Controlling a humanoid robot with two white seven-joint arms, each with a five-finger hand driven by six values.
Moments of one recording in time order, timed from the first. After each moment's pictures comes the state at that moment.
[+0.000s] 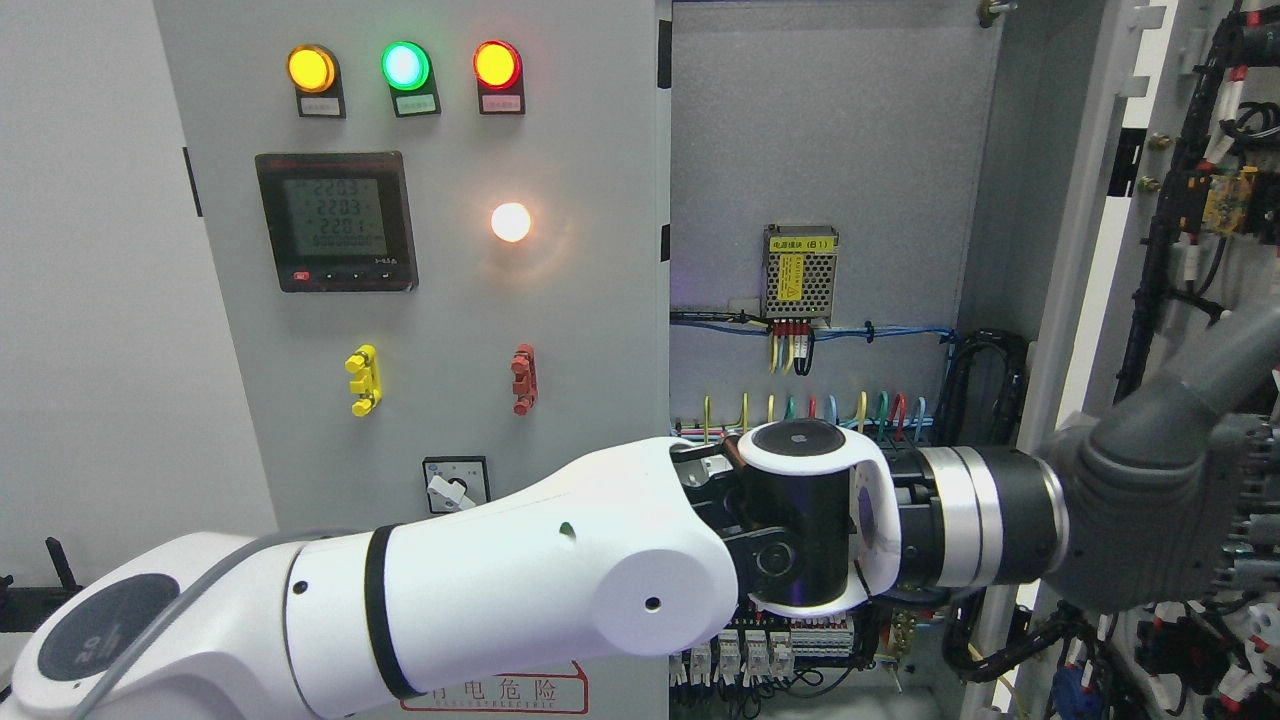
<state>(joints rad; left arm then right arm) -1.74 0.01 -1.36 -1.40 1.82 0.10 -0.18 0.18 0.11 0.00 -0.13 -0.09 0.00 0.06</state>
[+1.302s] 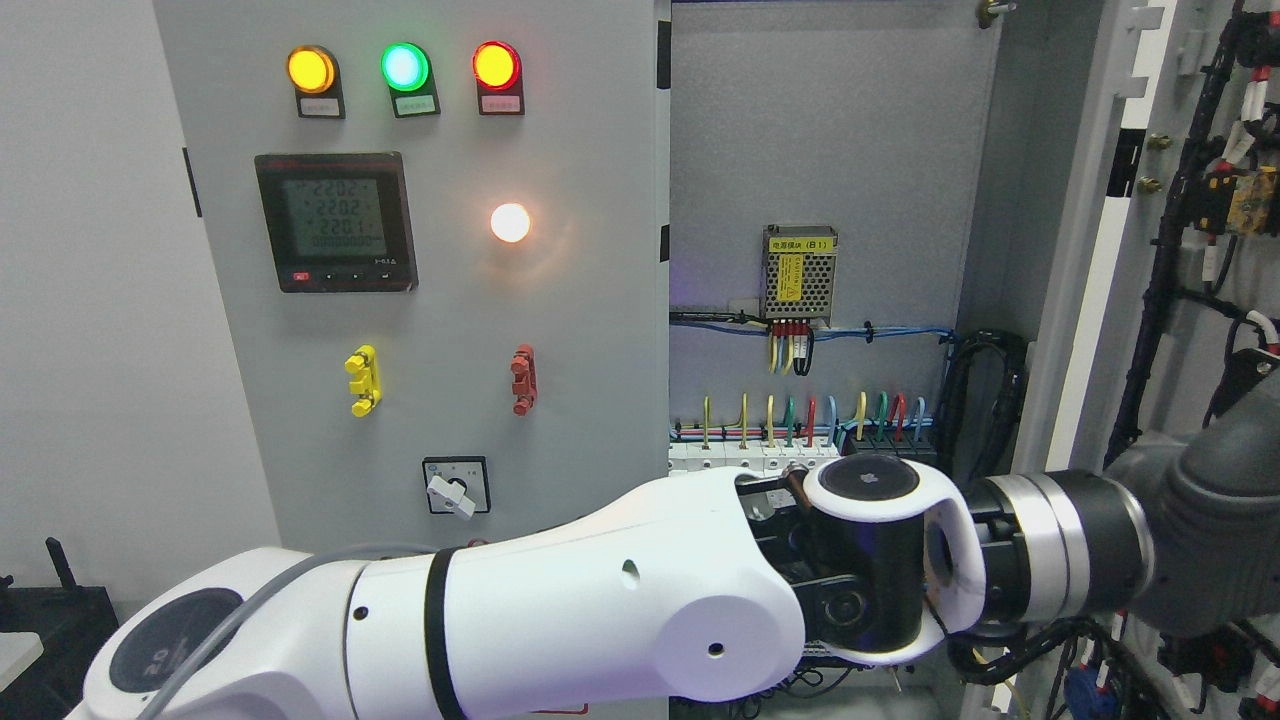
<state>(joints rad) -1.70 -0.02 -1.36 -1.41 1.77 0.05 -0.10 0.18 0.11 0.00 -0.13 -0.09 0.00 0.06</state>
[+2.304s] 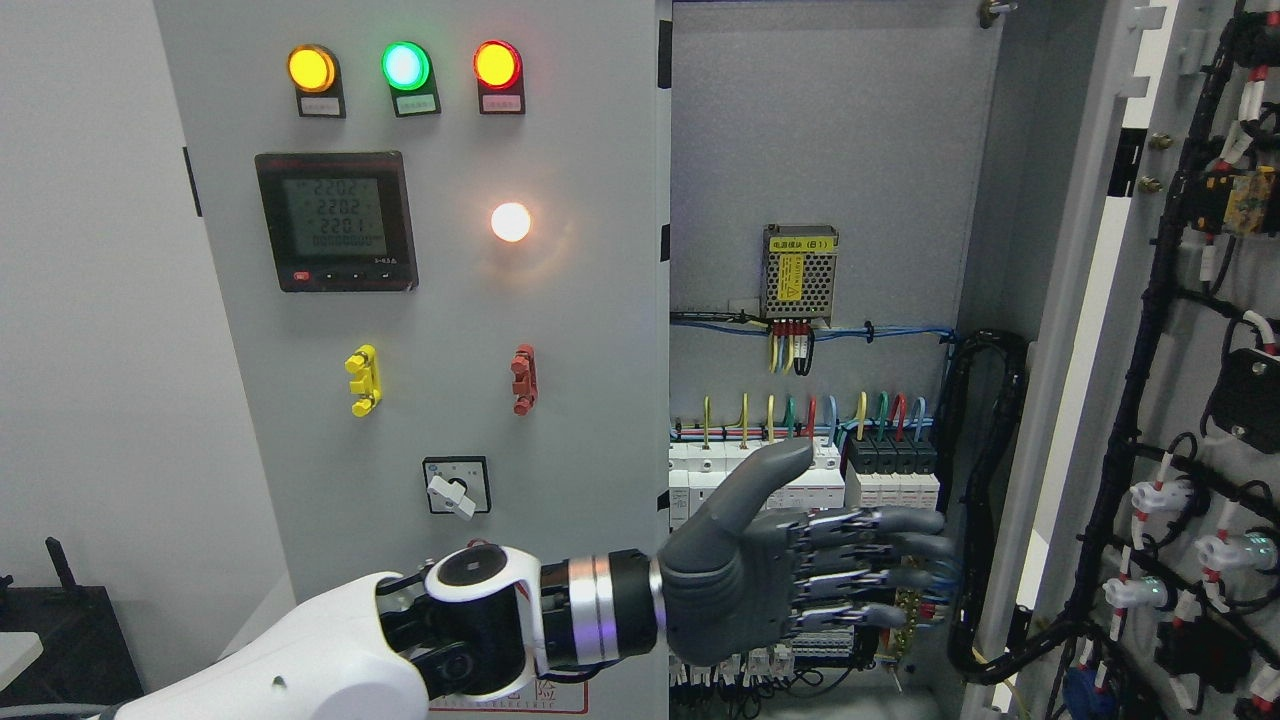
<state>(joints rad) -1.28 0.55 -1.23 -1.61 1.49 0.12 -0.38 0.18 0.11 0.00 -0.13 -0.09 0.00 0.06</state>
